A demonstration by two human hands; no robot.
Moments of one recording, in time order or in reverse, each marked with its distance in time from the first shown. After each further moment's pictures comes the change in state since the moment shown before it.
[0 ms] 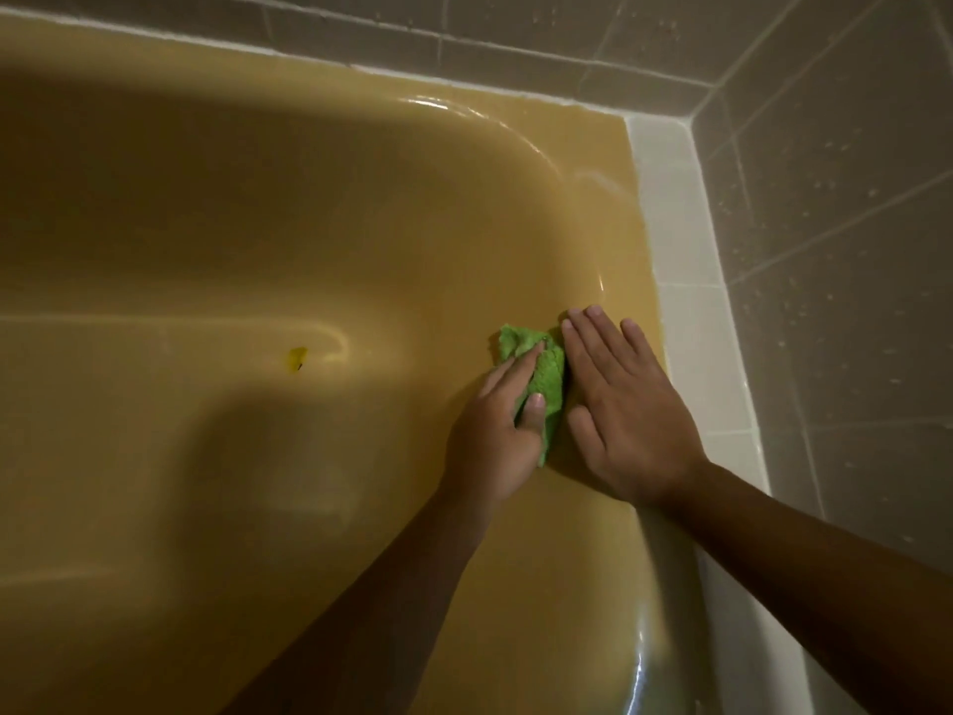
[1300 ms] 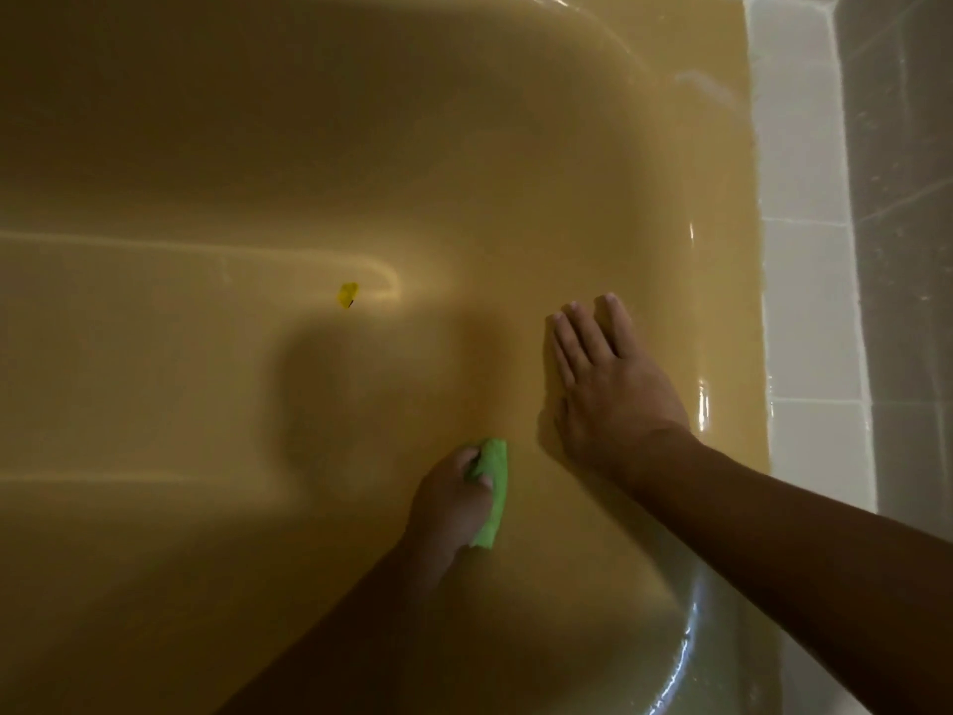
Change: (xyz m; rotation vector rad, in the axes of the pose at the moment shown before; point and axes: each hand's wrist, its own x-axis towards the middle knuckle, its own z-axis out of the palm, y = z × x) left_hand -0.099 -0.111 -0.002 0.056 -0.109 -0.814; right_hand 0.024 -0.067 0.020 -0.701 -0.573 -0.200
